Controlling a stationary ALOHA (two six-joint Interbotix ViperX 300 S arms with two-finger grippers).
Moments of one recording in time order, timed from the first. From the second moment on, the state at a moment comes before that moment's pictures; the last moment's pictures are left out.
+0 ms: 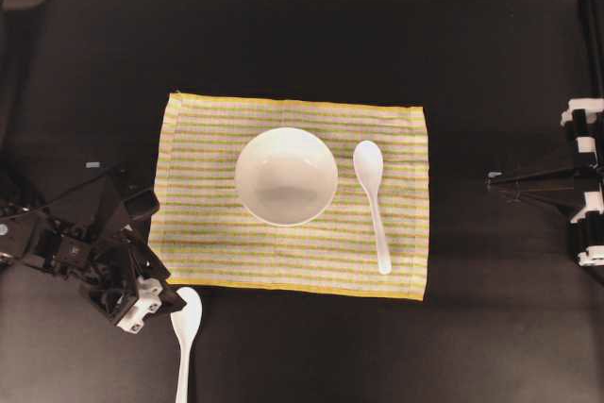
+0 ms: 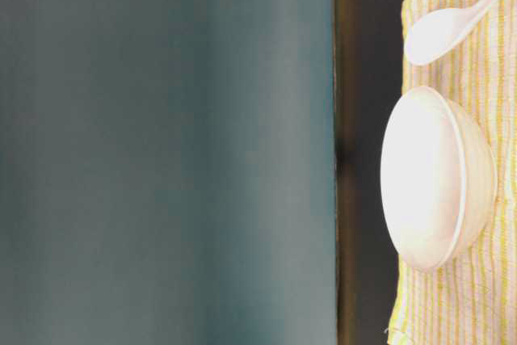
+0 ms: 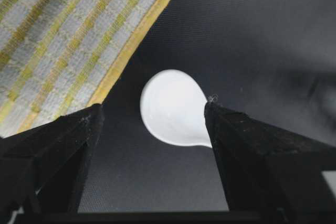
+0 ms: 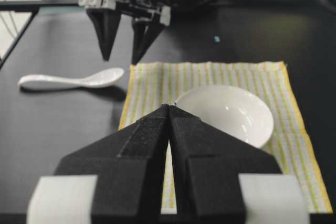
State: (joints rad) left arm -0.26 -0.17 1.05 0.04 -0.06 -1.00; right arm 0.07 -1.03 1.25 0.02 -0.13 0.03
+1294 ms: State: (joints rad) left arm -0.27 -0.11 1.04 0.04 -0.06 -1.00; right arm 0.07 -1.03 1.26 0.02 -0.14 0.03
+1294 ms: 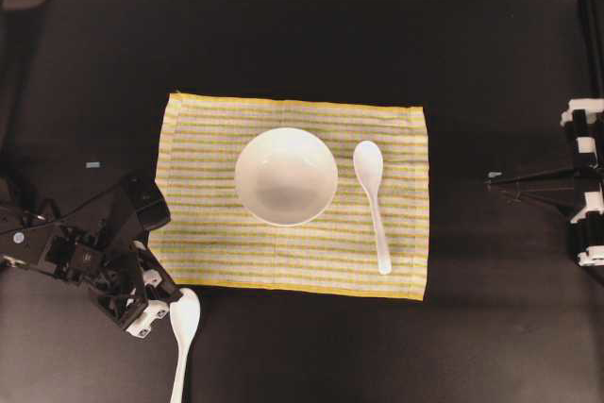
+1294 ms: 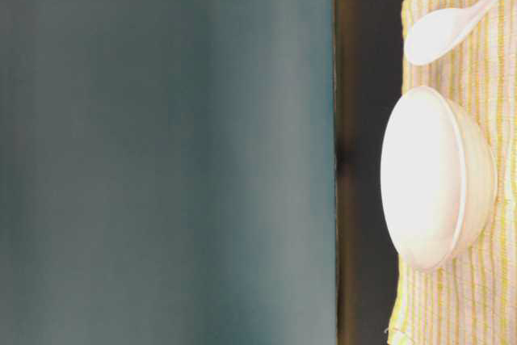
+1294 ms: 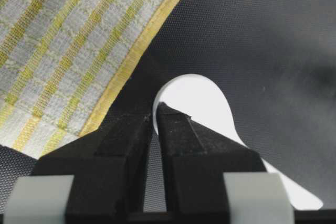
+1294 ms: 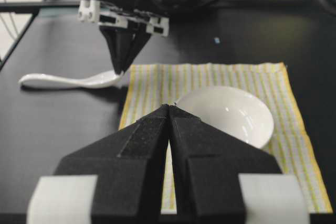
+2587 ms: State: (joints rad) left arm 0.30 -0.20 0.69 0.04 0.61 -0.39; right arm 0.07 -1.03 1.26 0.02 -0.14 0.03
